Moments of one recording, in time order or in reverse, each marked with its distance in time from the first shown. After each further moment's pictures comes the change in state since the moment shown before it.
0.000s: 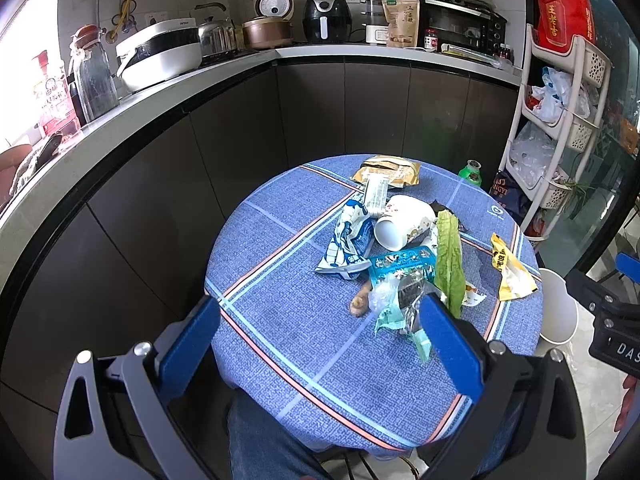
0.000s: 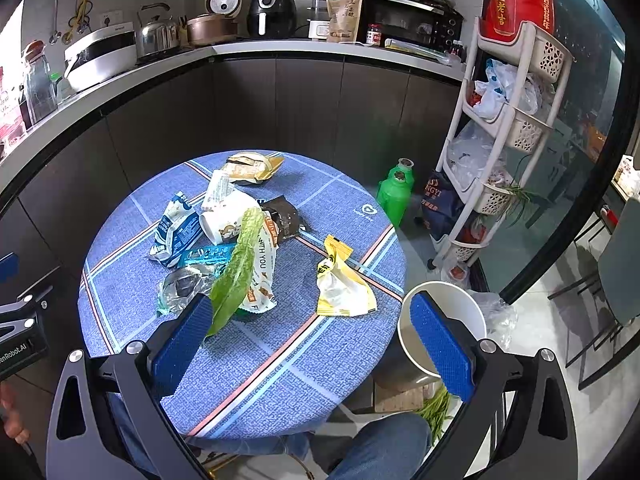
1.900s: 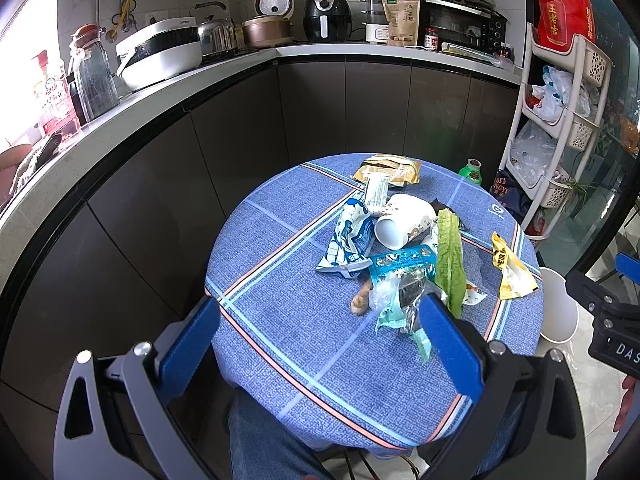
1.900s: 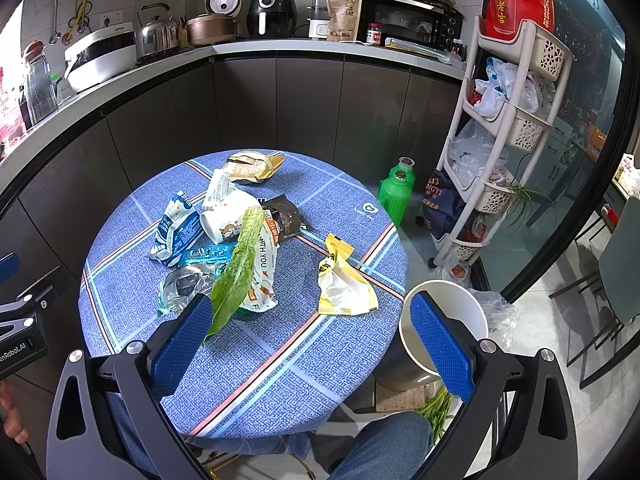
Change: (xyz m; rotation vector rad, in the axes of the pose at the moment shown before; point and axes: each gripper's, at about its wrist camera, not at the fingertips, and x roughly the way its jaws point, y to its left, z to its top) left arm 0.002 0.002 -0.003 -0.003 0.002 -0.001; right arm 0.001 0.000 0.000 0.002 0.002 0.001
